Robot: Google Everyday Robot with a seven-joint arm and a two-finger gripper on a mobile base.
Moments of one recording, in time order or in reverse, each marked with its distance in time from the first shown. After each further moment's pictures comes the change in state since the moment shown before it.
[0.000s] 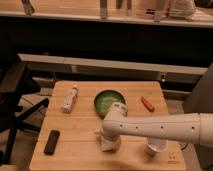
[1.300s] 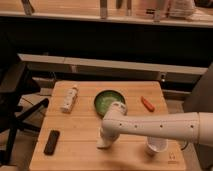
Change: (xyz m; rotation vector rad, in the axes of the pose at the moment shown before) arm 0.000 -0.001 -0.034 -0.025 0.011 -0.002
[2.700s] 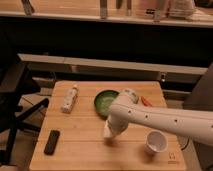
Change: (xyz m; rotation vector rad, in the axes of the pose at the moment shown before) arm 0.046 0.034 -0.035 0.002 0.005 0.043
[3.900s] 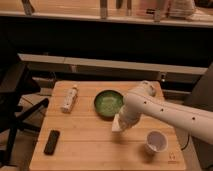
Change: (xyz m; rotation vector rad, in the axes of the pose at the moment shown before) arm 0.025 0.006 -0.058 0.021 -0.018 0.073
